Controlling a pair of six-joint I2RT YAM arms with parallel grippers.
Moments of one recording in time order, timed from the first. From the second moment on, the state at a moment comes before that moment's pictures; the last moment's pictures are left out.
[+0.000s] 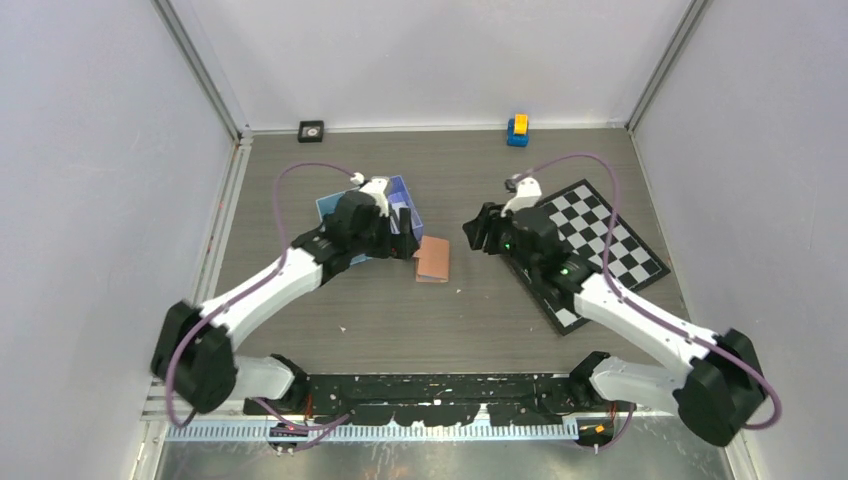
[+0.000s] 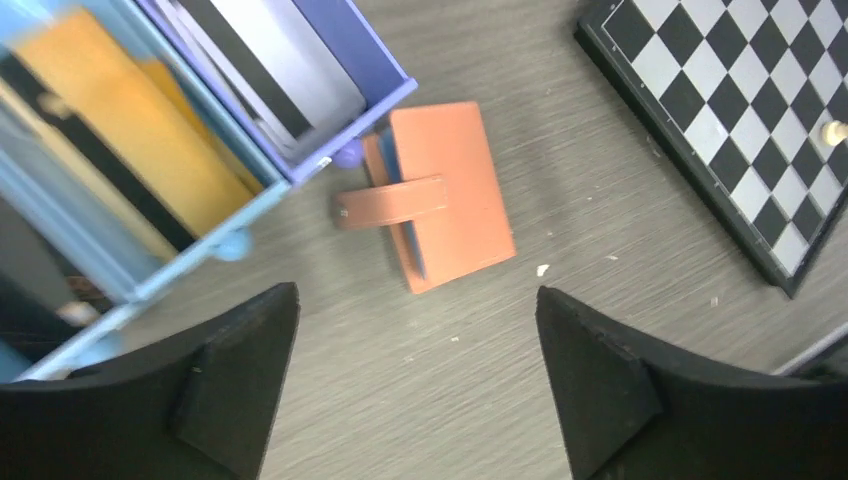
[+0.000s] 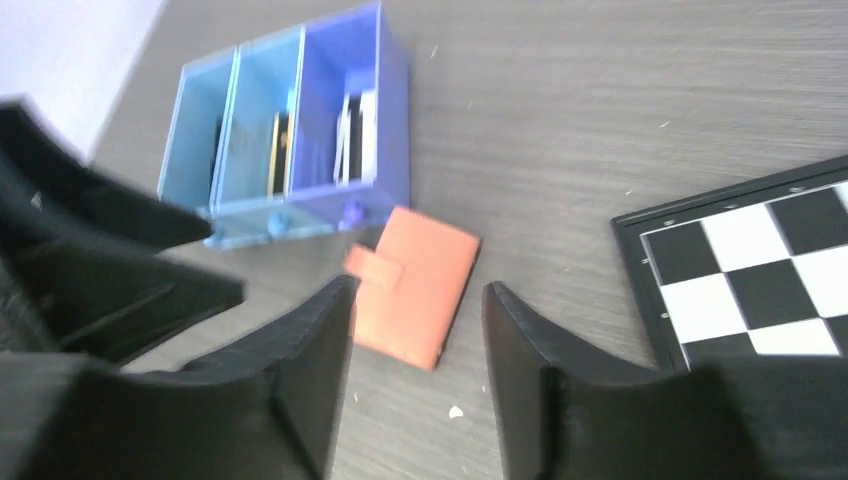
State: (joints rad) left arm -0.59 1.41 0.96 -0.28 0.09 -0.42; right arm 0.66 1.17 0.77 -0.01 0.13 0.48
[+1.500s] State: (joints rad) left arm -0.46 1.05 0.44 0.25 -0.34 -0.04; right arm 0.05 1.56 0.29 1.00 0.41 0.14
